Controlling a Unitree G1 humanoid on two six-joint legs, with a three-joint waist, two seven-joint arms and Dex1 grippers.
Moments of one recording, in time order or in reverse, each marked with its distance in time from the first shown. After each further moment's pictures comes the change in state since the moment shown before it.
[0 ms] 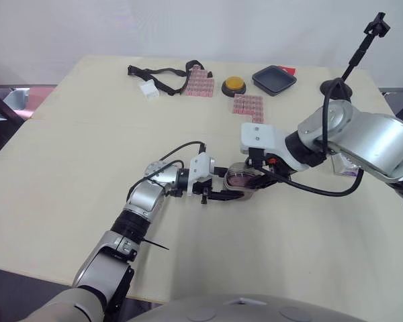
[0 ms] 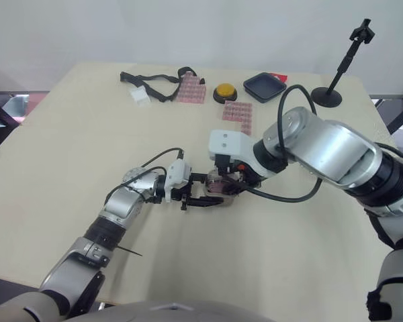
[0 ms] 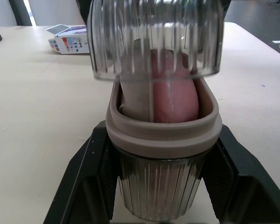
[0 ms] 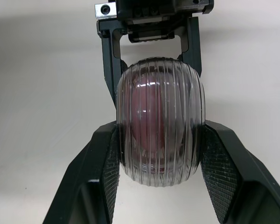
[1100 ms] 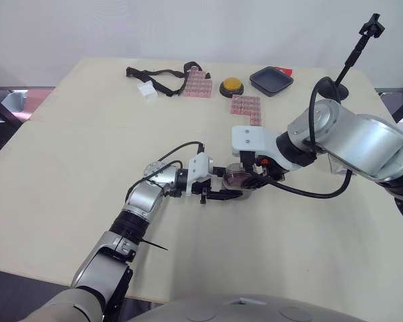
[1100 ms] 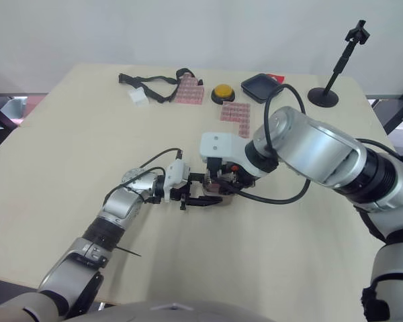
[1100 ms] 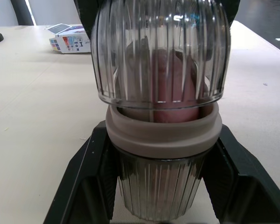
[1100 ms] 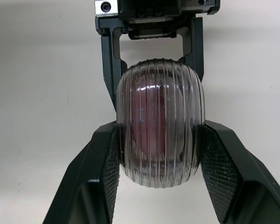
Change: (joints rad) left arm 0.004 0.008 0.000 0.004 -0.002 -0.005 0.015; right arm -0.044 0.065 0.058 -0.004 -0.076 0.040 0.024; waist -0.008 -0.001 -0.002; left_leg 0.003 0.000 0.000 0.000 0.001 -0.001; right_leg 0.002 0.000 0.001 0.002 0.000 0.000
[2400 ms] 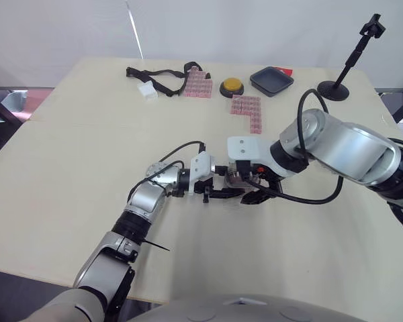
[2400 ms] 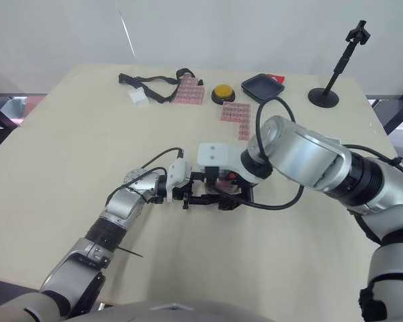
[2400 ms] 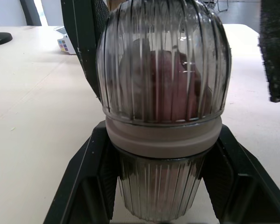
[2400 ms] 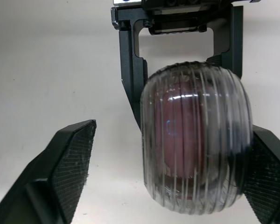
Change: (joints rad) left arm 0.001 -0.010 -0.002 0.003 0.001 0.006 0.034; right arm 0.025 0.015 0.058 0.023 -0.041 -0.036 0.026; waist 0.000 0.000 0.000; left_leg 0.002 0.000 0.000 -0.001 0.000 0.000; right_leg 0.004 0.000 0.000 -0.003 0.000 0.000
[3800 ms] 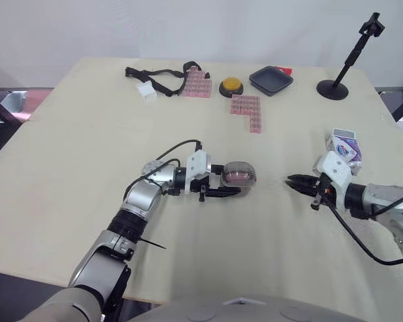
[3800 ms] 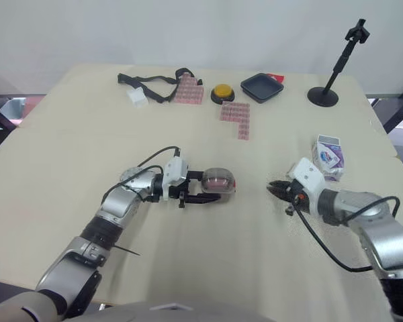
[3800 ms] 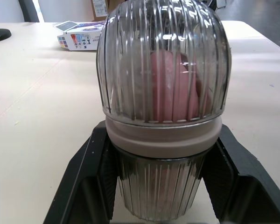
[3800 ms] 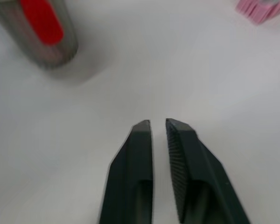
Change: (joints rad) left arm -0.008 0.034 0.003 -0.007 -0.023 0.017 -0.023; right arm 1.160 0.075 -0.911 0.141 -0.043 -0.814 -0.271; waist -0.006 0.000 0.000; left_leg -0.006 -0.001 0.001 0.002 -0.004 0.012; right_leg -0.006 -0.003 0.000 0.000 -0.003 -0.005
